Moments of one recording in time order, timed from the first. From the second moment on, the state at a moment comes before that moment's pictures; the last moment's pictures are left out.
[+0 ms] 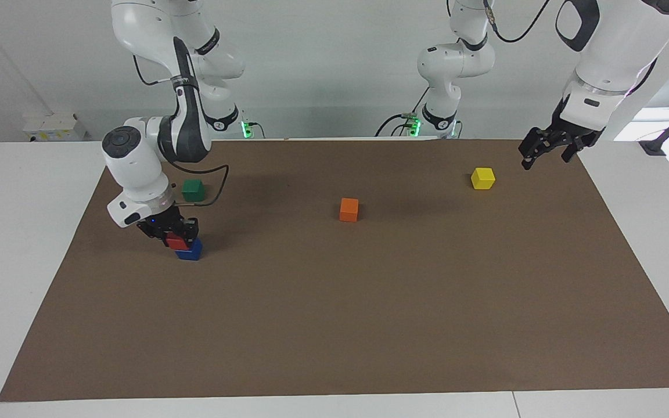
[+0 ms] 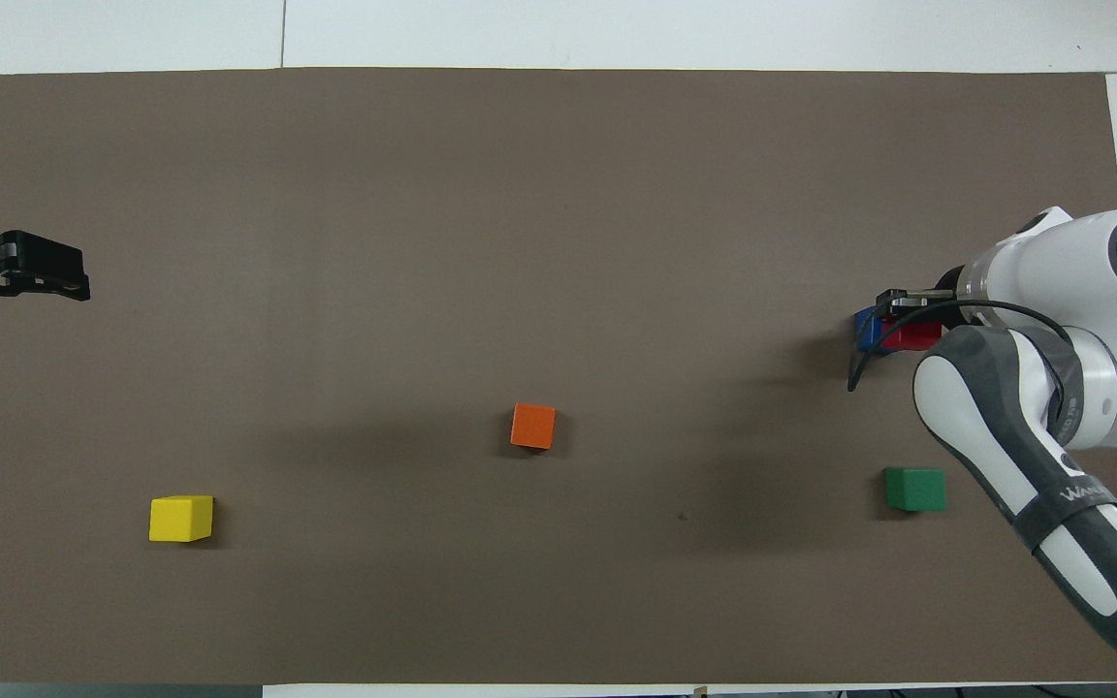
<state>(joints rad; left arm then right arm) 0.06 0.00 -0.11 -1.59 0.04 1.59 -0.15 -0.12 0.15 0.10 -2.12 -0.05 2.33 0.09</state>
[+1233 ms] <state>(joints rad) 0.06 0.00 -0.11 -1.59 0.04 1.59 -0.15 -0.12 0.11 0.12 -1.85 -0.05 1.94 0.06</state>
